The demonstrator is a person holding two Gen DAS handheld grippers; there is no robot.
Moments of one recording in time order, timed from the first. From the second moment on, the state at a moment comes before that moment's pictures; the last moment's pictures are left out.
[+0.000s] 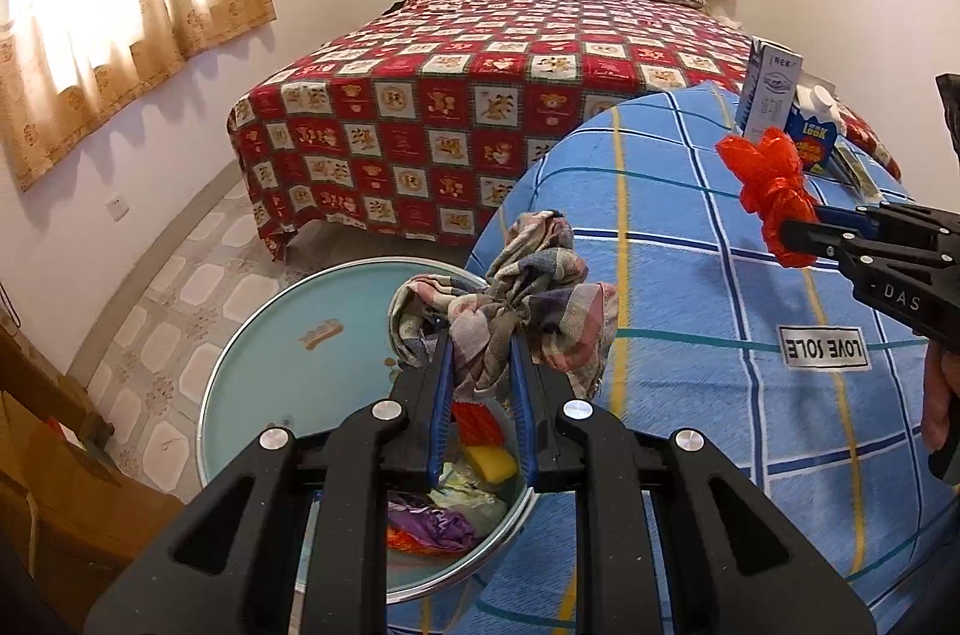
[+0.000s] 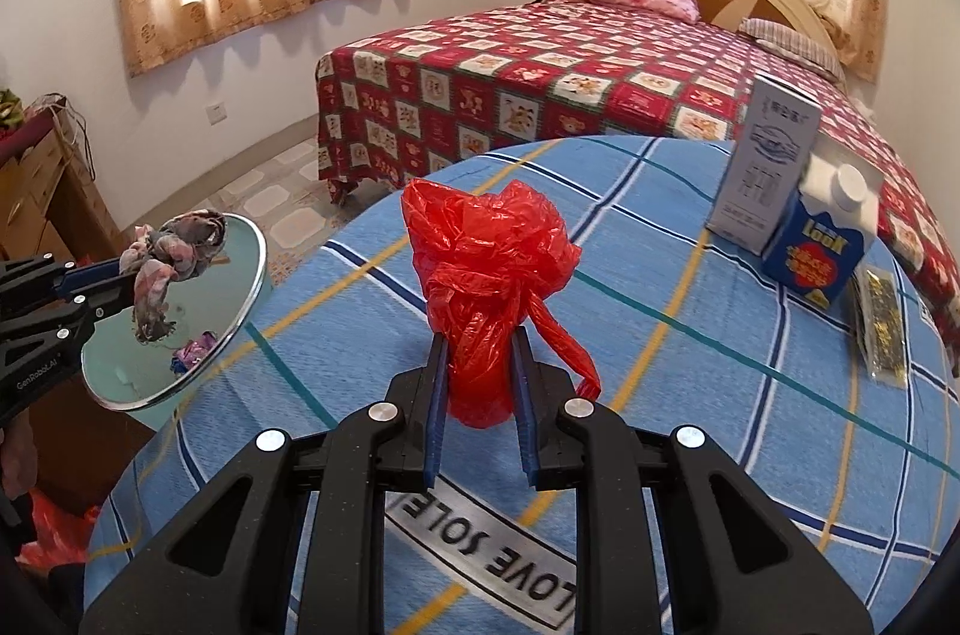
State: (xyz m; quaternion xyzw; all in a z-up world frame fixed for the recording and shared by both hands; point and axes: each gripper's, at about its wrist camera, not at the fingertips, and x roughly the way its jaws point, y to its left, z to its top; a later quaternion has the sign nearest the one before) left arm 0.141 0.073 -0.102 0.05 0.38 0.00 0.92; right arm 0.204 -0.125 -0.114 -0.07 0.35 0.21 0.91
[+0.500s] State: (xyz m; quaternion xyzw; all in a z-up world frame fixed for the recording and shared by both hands) left arm 0.130 0.102 -0.103 0.05 0.38 0.03 0.92; right arm 0.203 -0.091 -0.115 -0.09 0.35 0.24 0.90
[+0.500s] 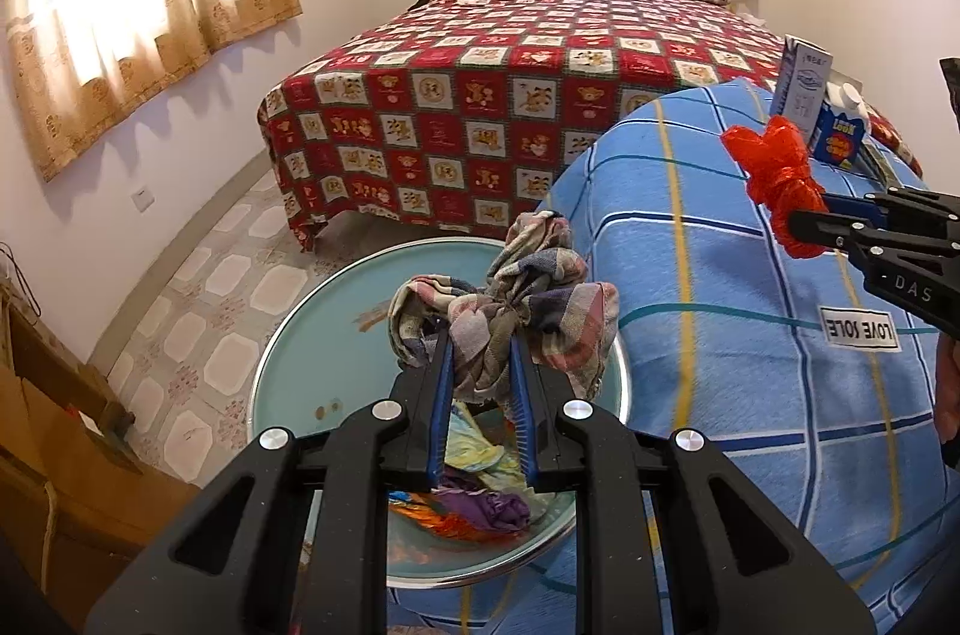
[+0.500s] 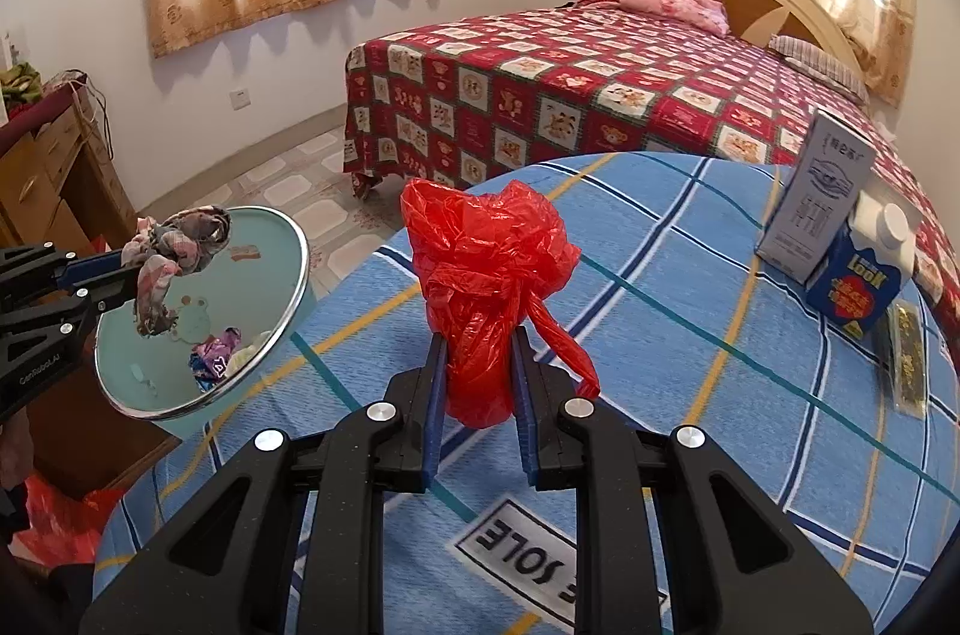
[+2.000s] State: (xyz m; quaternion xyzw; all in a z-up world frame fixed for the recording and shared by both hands) left arm 0.107 0.173 -0.116 0.03 0.39 0.09 0.92; right arm 0.191 -0.007 -0.114 -0.13 0.34 0.31 0.88
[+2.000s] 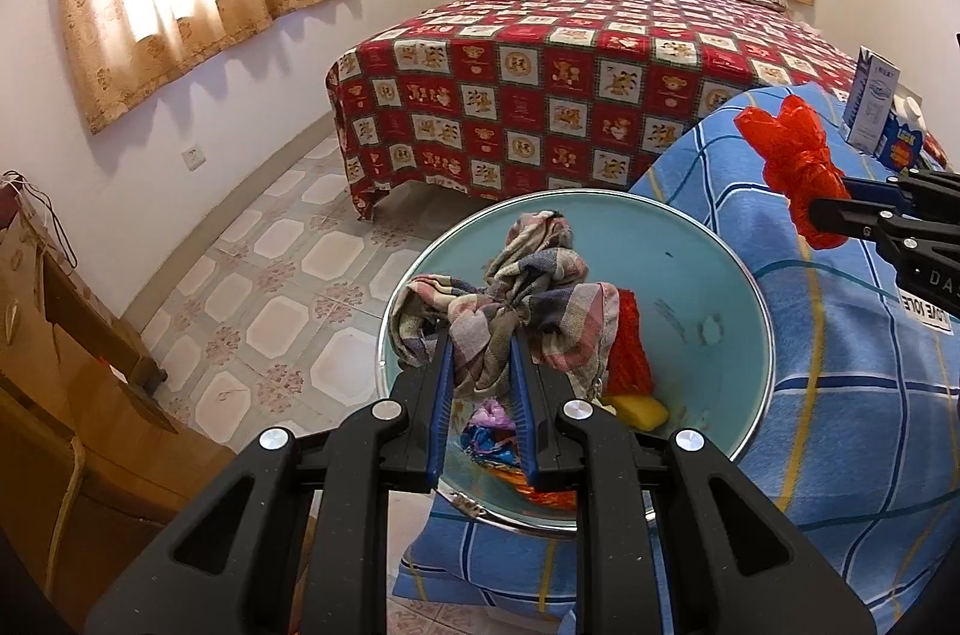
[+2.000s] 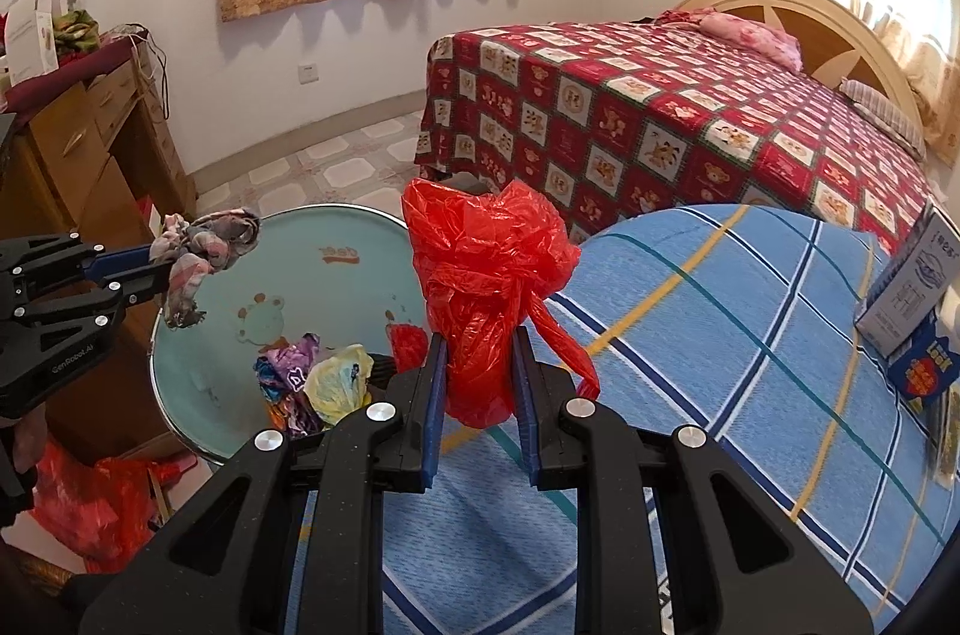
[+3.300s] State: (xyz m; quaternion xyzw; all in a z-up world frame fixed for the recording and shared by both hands) left arm 0.088 0.168 -0.071 0.00 0.32 0.11 0.94; right arm 0.161 -0.021 -0.080 -0.10 0.27 0.33 0.90
